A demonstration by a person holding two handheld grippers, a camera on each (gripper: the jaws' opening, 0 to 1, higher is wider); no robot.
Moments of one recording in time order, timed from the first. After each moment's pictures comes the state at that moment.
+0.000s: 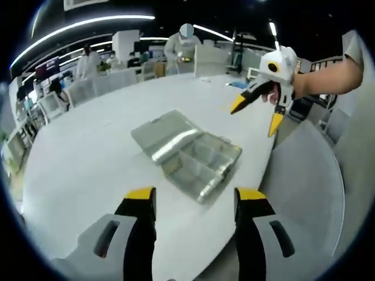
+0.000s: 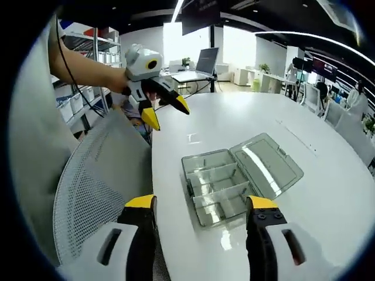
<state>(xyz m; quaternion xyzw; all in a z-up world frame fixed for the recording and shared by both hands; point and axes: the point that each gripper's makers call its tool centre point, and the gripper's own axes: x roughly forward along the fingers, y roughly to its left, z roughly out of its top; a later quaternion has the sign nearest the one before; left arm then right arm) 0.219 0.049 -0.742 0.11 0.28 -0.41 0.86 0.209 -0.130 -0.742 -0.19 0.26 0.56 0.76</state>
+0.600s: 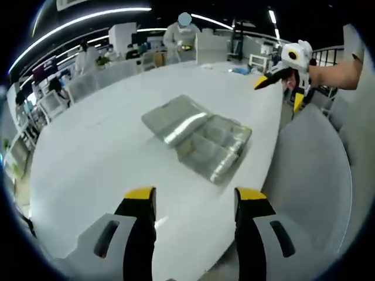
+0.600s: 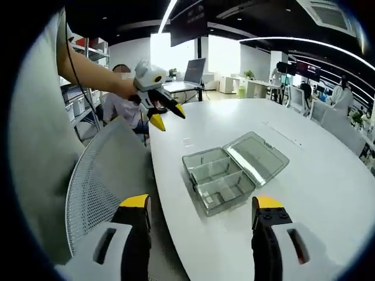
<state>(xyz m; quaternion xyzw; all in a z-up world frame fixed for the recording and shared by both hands) 0.231 0.082 -0.756 0.15 0.31 -0.40 0.85 0.182 -0.165 -0.729 -0.16 0.24 0.52 0.80</state>
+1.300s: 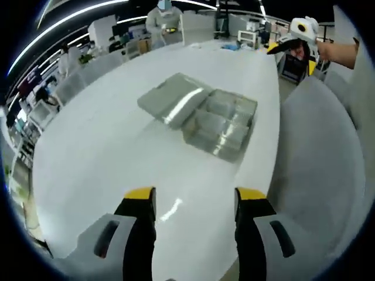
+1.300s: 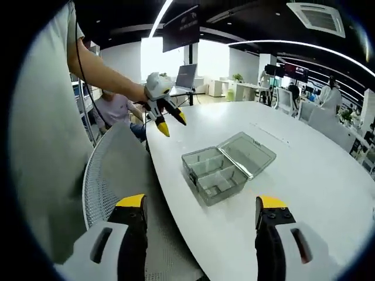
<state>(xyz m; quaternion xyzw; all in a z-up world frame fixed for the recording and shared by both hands) 0.248 0.098 -0.789 0.23 0.34 -0.43 0.80 0.156 -0.191 -0.714 -0.15 0.23 0.49 0.83</state>
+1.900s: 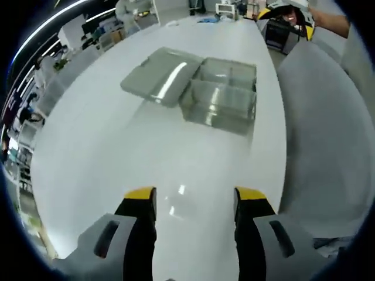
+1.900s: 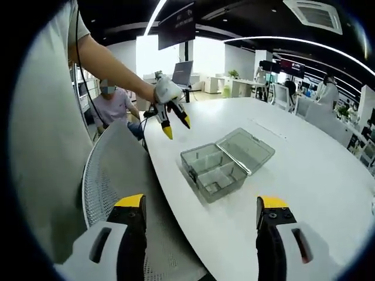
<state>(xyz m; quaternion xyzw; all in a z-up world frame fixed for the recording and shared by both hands) 0.266 0.110 -0.825 0.32 0.38 -0.47 0.73 0.158 -0.188 -0.720 -0.16 0.25 0.47 0.83</state>
